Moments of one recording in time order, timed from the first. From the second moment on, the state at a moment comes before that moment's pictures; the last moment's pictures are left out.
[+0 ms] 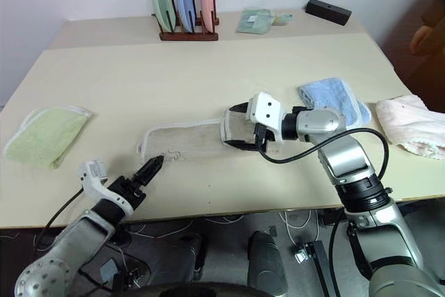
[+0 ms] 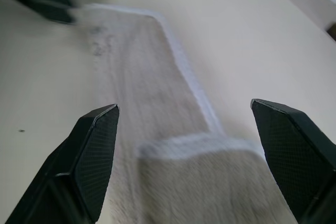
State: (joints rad) left arm 0.28 0.13 0.34 -0.65 -1.31 0.83 0.26; right arm -0.56 -0.63 0.21 -0.09 0.21 0.25 1.06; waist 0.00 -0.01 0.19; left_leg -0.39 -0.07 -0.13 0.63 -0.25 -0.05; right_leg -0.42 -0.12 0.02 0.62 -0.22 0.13
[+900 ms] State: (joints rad) left arm 0.03 0.44 0.44 -0.51 -1.39 0.65 0.29; right arm -0.39 -0.65 0.23 -0.28 0.17 0.30 1.00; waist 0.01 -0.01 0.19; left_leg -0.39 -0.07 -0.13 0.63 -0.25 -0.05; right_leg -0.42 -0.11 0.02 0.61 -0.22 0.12
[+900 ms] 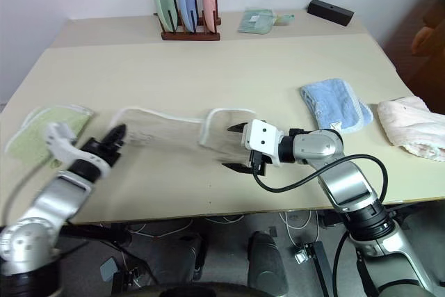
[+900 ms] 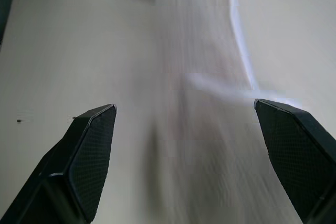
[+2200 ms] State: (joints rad) left arm -0.11 0.68 0.17 -0.61 -0.96 0.88 -0.43; right arm -0.36 -0.69 0.13 -0.19 0.16 0.30 0.94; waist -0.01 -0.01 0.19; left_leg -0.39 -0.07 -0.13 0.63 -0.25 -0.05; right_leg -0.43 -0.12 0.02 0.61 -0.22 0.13
